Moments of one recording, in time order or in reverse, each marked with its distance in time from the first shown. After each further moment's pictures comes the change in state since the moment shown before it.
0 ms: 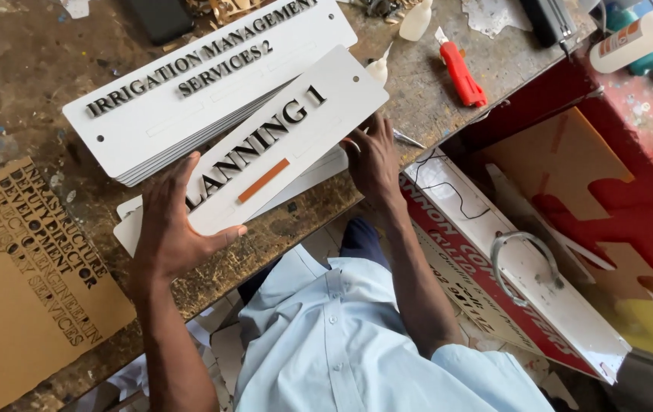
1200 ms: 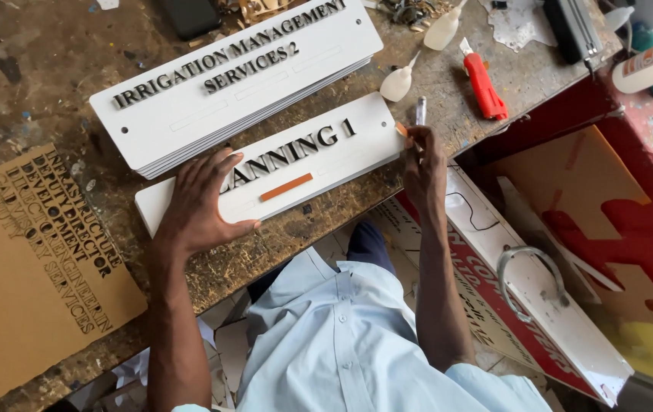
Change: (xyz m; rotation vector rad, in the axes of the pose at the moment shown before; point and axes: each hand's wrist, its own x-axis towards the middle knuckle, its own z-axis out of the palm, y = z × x) left_hand 0.020 -0.049 0.032 0.094 -0.018 0.163; right_hand -0.019 0.050 -0.014 0.531 0.172 0.272
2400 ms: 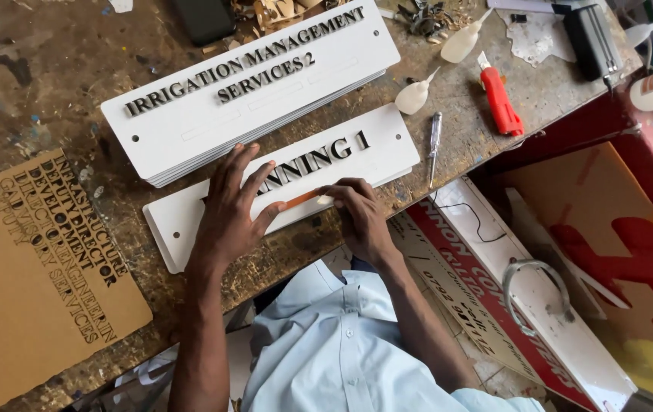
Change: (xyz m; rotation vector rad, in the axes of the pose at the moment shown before) left_hand 0.023 0.028 0.027 0.006 0.206 0.051; right_hand -0.065 -0.067 0.086 0.000 -0.238 -0.529
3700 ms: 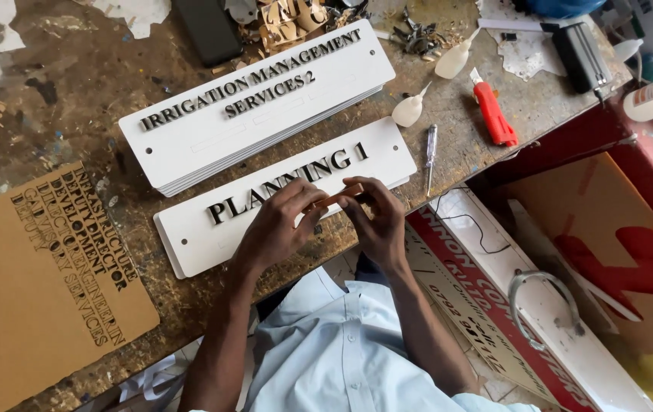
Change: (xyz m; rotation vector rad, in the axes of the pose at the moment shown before) left_hand 0.039 0.057 0.016 -0.447 -0.147 -0.002; right_hand 0.027 -0.038 -0.030 0.432 0.219 0.194
